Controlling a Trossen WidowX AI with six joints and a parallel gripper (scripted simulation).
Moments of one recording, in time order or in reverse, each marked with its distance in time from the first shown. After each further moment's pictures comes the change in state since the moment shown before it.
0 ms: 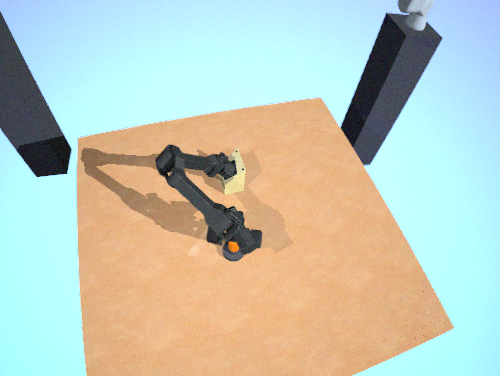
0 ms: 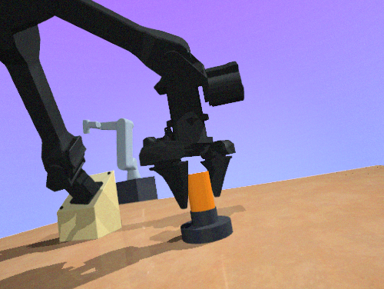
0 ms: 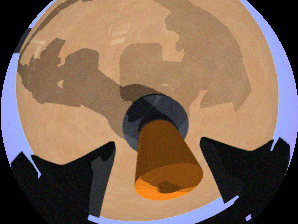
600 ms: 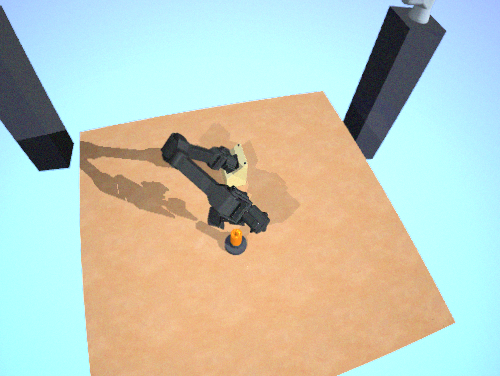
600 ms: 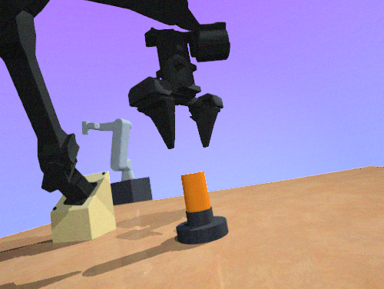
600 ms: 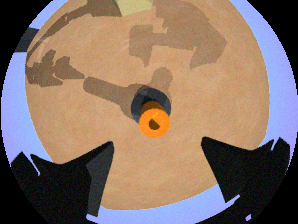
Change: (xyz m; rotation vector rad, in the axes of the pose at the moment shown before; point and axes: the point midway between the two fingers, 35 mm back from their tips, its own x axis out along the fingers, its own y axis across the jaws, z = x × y) arm -0.092 -0.003 -0.002 -0.005 0.001 -0.003
